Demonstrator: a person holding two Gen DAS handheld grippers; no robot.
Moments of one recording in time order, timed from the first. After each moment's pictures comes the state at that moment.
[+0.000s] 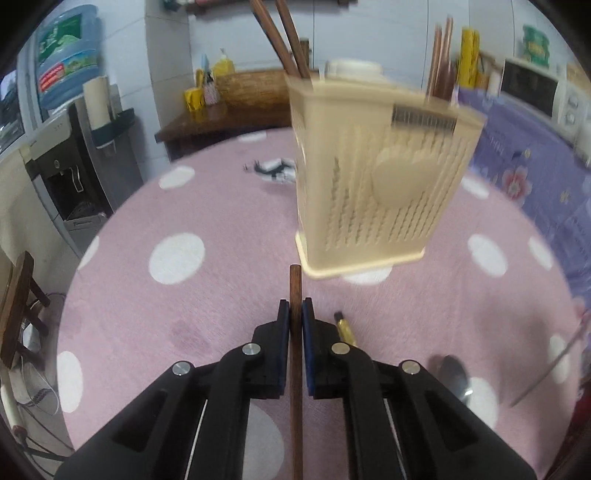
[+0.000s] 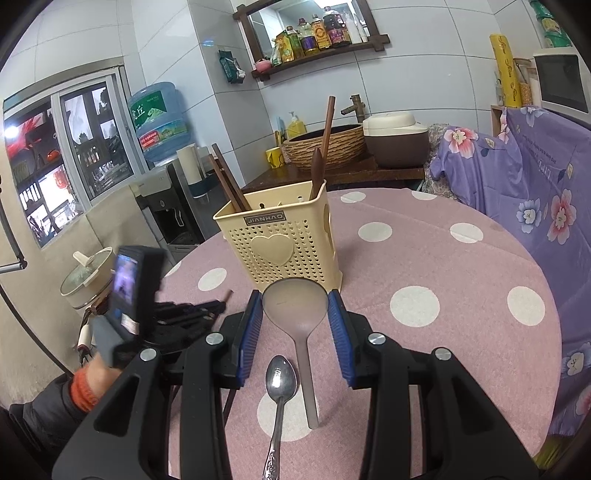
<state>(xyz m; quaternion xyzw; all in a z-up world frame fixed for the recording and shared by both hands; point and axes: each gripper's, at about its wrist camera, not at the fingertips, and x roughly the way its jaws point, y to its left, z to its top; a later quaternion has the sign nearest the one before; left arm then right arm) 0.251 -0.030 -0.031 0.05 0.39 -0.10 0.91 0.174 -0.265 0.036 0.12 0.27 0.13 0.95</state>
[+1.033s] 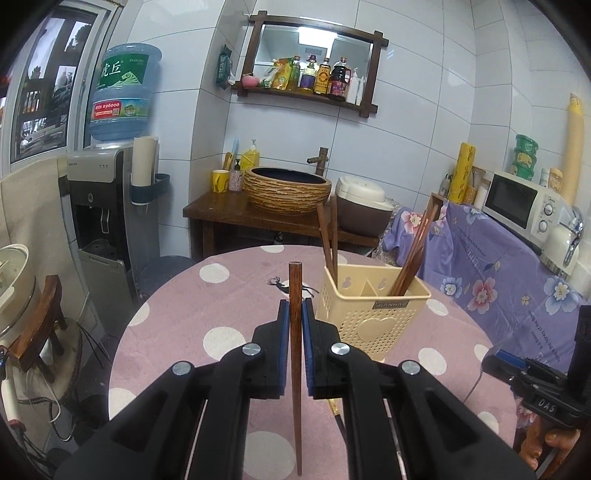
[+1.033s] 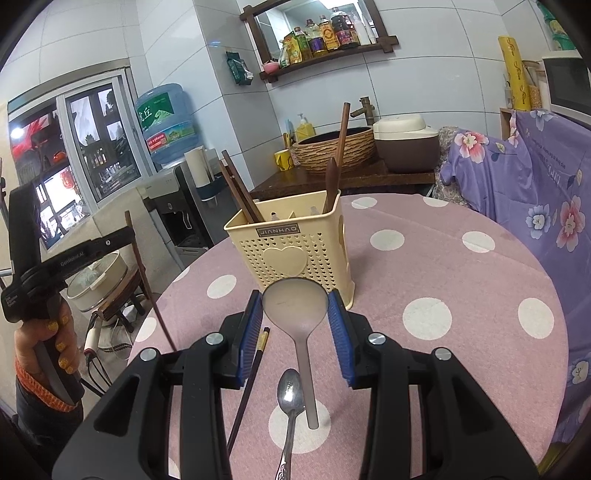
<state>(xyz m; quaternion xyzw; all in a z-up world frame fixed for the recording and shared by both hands) 0.201 0.024 0.085 -0.05 0.24 -0.11 0.96 0.190 -0.256 0.050 0.12 0.27 0.15 0.94</state>
